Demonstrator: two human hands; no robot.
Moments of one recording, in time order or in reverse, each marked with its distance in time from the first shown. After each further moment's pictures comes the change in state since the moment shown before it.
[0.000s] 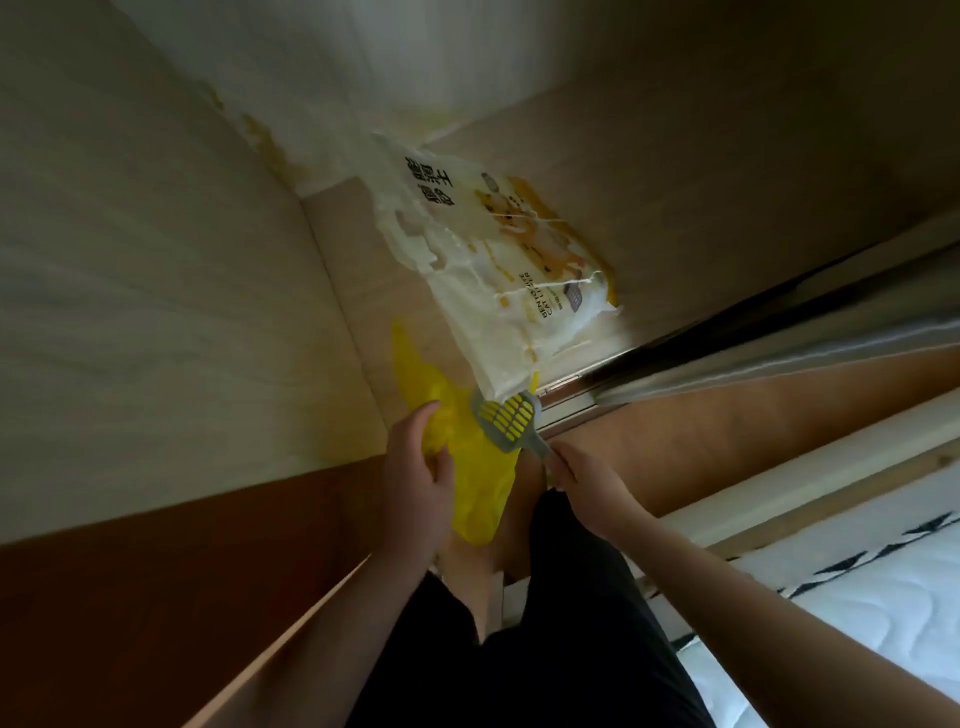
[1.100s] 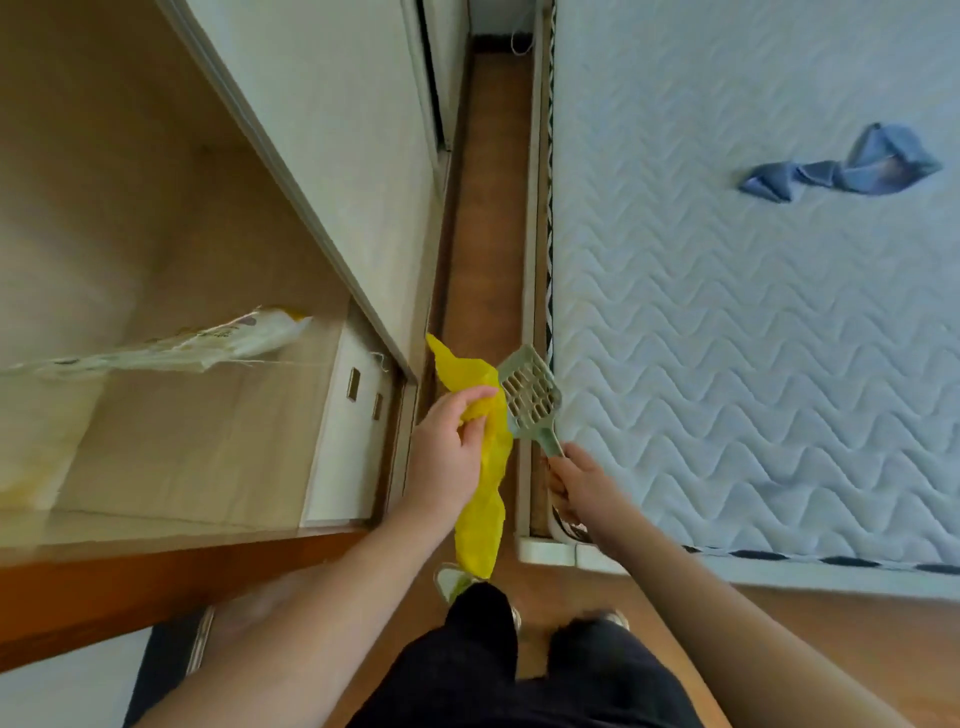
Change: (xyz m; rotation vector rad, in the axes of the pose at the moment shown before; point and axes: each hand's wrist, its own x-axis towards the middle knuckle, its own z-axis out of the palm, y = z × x) left_hand -0.216 0.064 -0.058 -0.114 -0.897 0.912; right_hand -0.334 0.010 0.203 1.382 0.866 0.348
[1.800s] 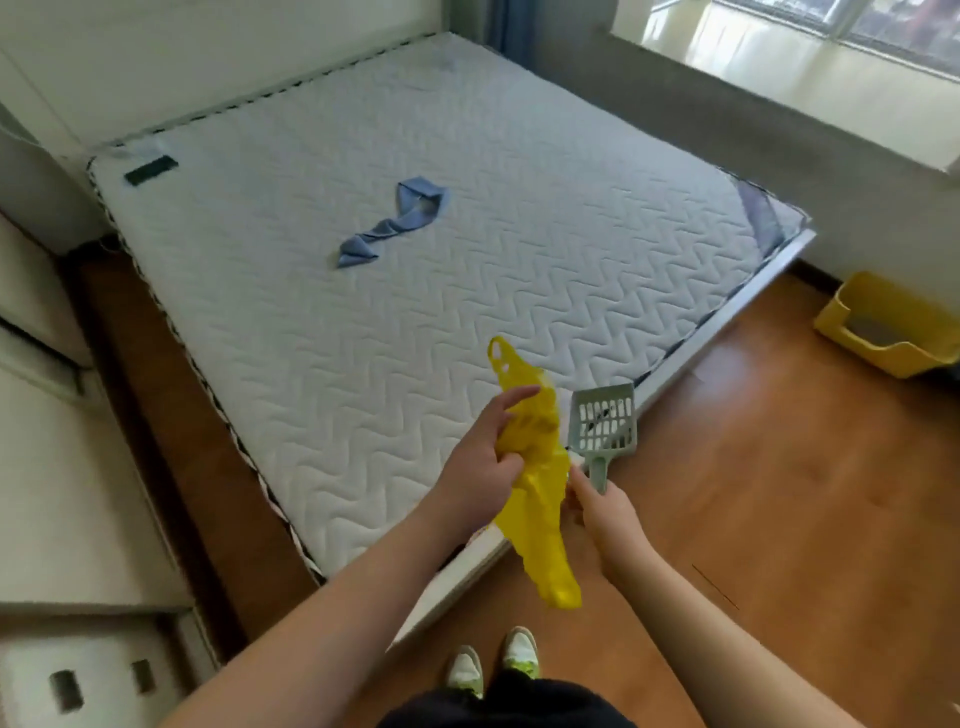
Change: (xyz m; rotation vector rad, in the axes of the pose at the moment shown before) left_hand -0.132 0.275 0.241 -0.265 -1.047 0.298; right_hand -0.214 0.152 -0.276 0.619 0.881 -0.093
